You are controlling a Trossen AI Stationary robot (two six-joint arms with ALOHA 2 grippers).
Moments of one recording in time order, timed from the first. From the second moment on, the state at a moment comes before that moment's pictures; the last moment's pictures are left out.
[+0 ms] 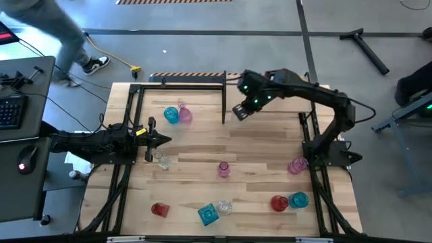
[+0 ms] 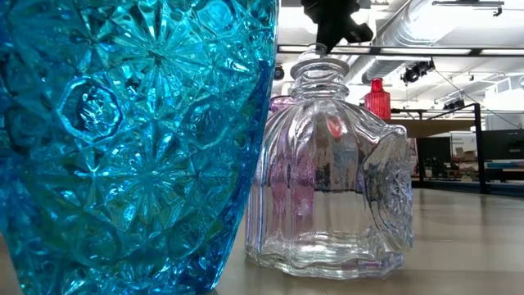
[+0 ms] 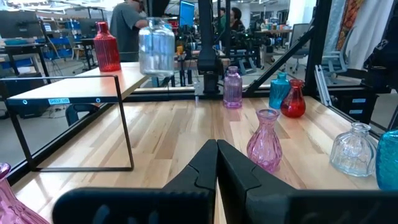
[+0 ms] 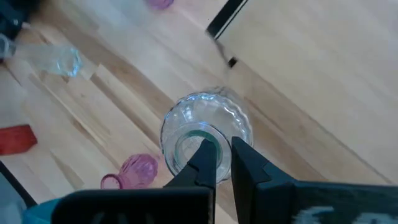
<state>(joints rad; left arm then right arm) 0.00 0.04 0.01 0.01 -0.04 0.06 -0.29 1.67 1.85 -1.31 -0.04 0.62</state>
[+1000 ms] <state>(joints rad) 0.00 0.04 0.01 0.01 -0.04 0.06 -0.69 1.61 1.85 -1.27 -0.04 0.44</state>
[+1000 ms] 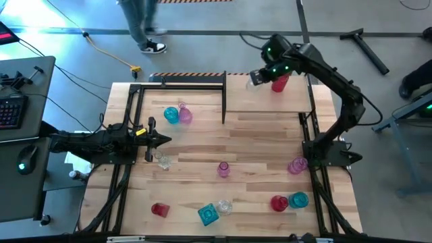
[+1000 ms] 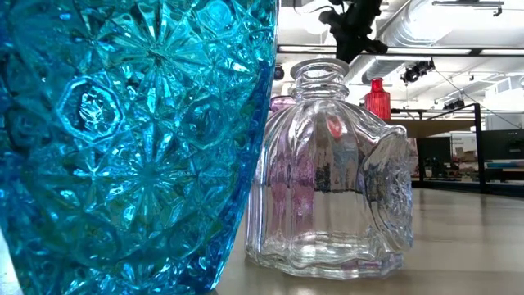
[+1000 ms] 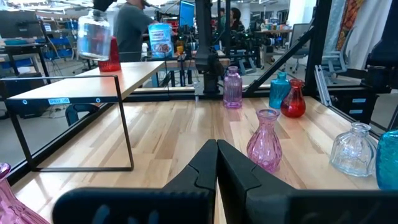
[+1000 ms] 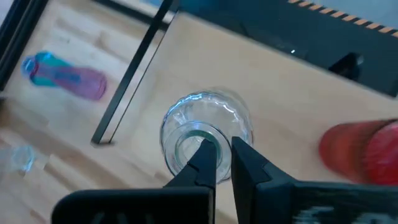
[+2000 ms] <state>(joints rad) 0.00 0.04 0.01 0.01 -0.04 0.06 -0.80 1.65 1.85 -1.27 -0.03 0.43</state>
